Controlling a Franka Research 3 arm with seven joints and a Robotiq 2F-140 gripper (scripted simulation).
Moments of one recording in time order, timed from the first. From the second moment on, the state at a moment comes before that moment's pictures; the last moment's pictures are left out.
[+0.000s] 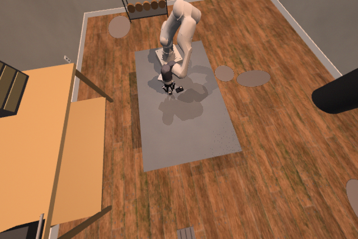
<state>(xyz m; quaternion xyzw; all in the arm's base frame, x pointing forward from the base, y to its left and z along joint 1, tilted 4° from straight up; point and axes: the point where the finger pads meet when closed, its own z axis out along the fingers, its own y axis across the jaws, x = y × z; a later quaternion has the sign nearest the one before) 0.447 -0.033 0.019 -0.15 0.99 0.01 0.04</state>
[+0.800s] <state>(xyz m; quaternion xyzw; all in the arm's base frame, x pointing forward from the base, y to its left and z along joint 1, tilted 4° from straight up) 0.448 -0.034 0.020 -0.15 0.99 0.01 0.04</state>
